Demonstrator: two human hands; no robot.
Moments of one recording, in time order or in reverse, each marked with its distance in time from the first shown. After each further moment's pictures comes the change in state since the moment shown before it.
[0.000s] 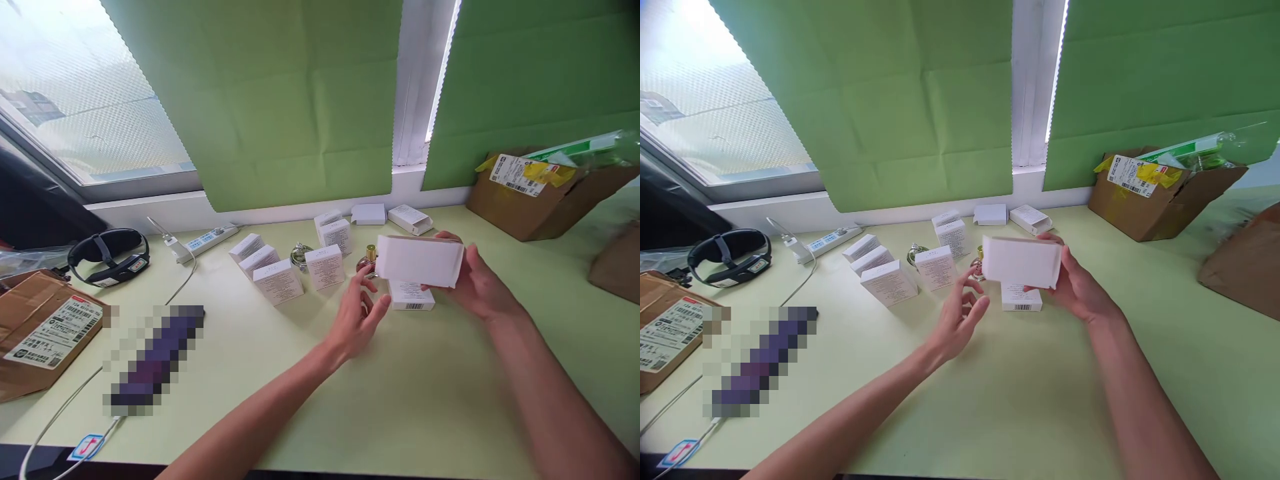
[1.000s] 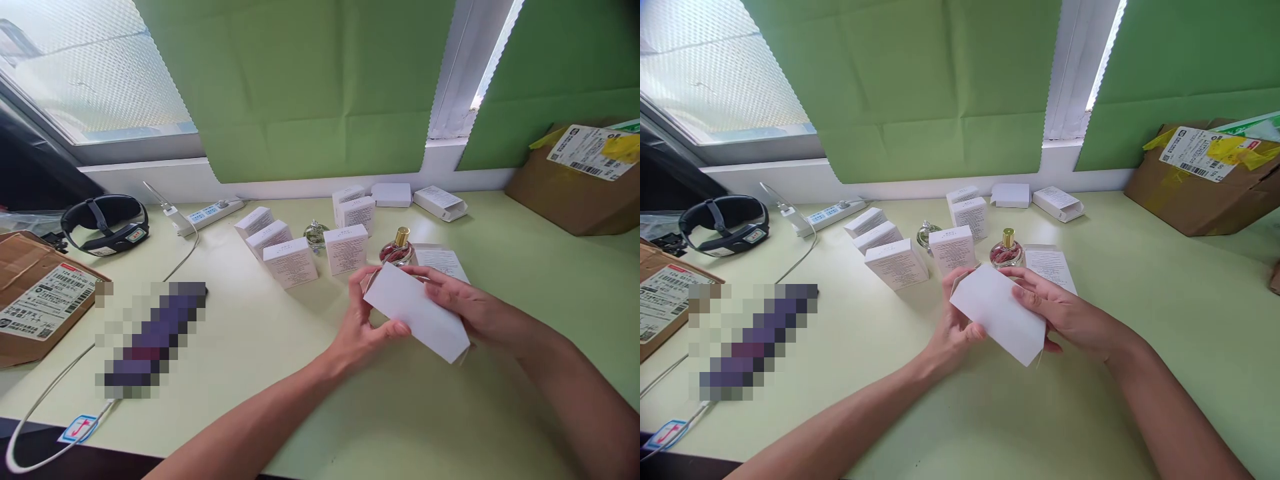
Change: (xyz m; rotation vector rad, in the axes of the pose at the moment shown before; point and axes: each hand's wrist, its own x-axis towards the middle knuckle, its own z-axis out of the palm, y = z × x) left_hand -0.030 -0.021 -0.012 -0.521 0.052 0.086; right_hand -0.016 0.029 0.057 -0.408 -0.218 0.520
